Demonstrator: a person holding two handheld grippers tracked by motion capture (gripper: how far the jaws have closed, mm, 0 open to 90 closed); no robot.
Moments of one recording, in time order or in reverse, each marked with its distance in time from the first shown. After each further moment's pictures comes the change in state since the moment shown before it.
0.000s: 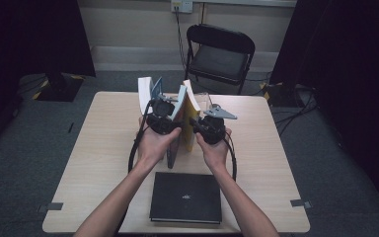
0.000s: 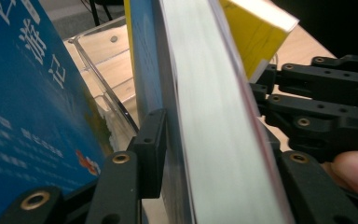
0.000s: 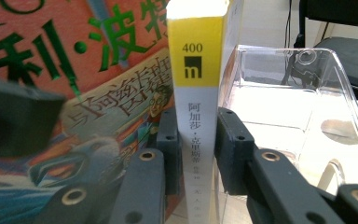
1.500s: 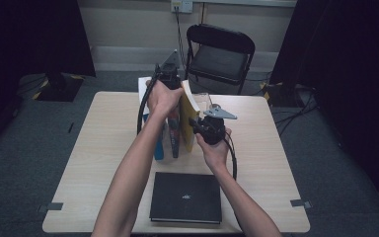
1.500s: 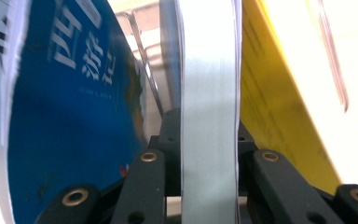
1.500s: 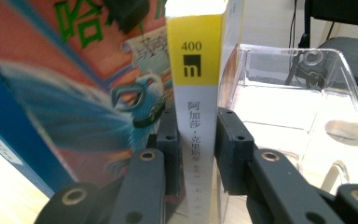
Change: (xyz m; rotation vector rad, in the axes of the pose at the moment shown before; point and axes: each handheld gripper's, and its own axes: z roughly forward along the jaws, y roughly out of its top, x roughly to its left) left arm 0.038 0.108 0.047 0.456 0.139 -0.358; right arm 0.000 0.000 0.000 0.003 0.015 -0.011
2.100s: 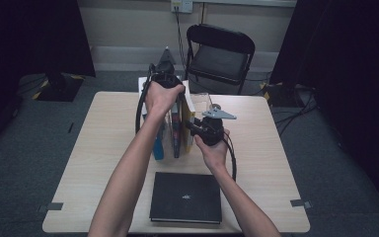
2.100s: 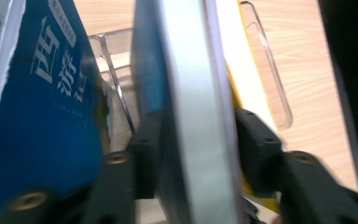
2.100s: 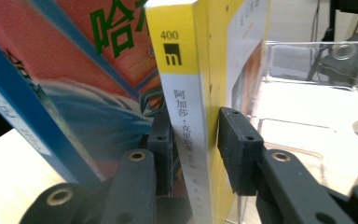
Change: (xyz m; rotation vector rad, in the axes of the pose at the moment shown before) left arm 0.013 -0.009 -0.012 -0.093 -0.189 0.003; right arm 0.003 -0.002 0.000 0.013 0.075 0.006
